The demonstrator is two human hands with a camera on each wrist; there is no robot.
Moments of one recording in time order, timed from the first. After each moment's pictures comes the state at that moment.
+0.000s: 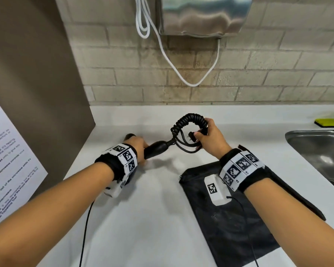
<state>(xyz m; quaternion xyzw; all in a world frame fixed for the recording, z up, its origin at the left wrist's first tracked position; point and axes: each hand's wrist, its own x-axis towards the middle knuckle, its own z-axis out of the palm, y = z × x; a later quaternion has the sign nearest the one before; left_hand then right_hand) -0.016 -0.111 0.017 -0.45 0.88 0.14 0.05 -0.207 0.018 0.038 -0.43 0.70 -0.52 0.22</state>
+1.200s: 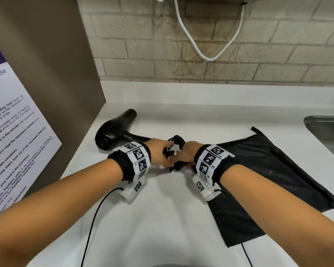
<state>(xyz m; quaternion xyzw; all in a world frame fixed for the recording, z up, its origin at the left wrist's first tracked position) -0.003 -0.054 -0.016 -0.36 0.90 0.22 0.09 -0.125 0.006 -0.017 -0.49 0.82 0.03 0.30</state>
